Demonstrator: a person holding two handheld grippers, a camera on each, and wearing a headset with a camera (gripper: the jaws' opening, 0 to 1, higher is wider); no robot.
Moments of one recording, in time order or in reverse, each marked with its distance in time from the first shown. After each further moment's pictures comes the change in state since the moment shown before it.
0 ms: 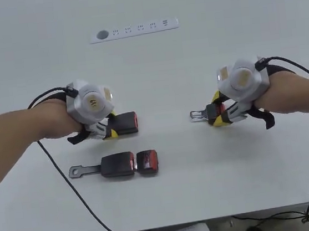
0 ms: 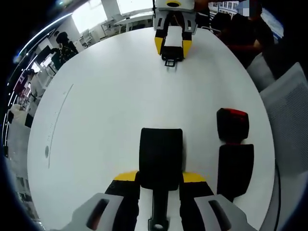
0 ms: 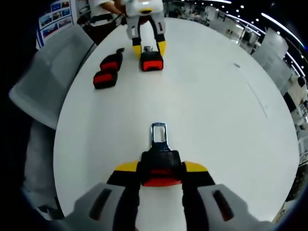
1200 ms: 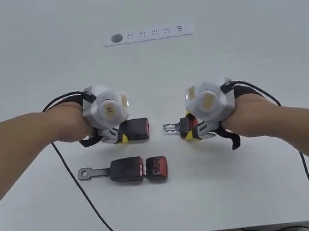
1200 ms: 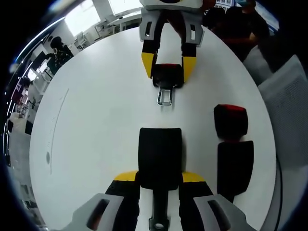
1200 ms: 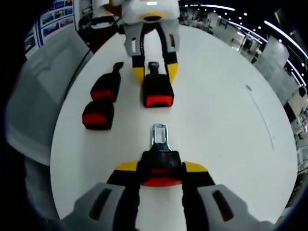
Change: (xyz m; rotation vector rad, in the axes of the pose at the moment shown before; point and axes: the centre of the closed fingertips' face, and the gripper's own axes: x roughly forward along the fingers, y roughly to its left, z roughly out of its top) left arm 0.003 0.001 -0.001 0.052 0.028 0.002; right arm 0.050 0.005 0.086 -0.036 -0.055 -0.021
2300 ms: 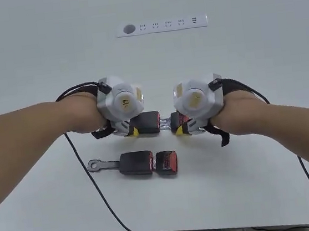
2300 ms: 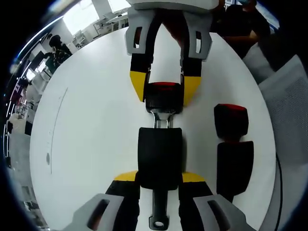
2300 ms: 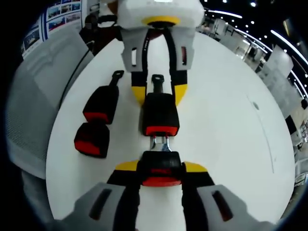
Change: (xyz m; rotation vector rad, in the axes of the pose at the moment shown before) left arm 0.000 -0.004 0.003 0.022 0.026 -0.005; right arm 0.026 0.003 0.043 -0.070 -0.041 0.012
